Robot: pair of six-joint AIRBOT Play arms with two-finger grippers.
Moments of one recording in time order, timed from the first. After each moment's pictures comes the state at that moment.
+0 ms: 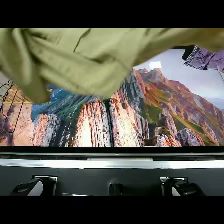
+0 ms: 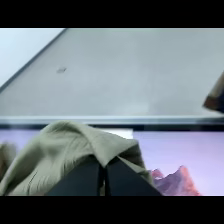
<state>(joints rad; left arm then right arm) 0.23 -0.78 1.58 0.97 -0.89 -1.57 0.11 -0.75 1.78 -1.46 1.07 1.66</state>
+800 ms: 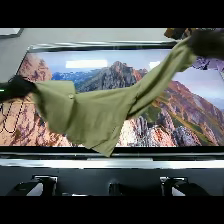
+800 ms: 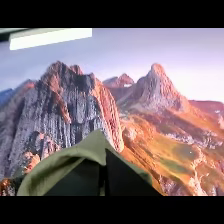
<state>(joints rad) 0.08 -0.97 1.17 1.02 -1.01 -1.67 0.11 -1.25 1.78 -1.60 1.11 1.83</state>
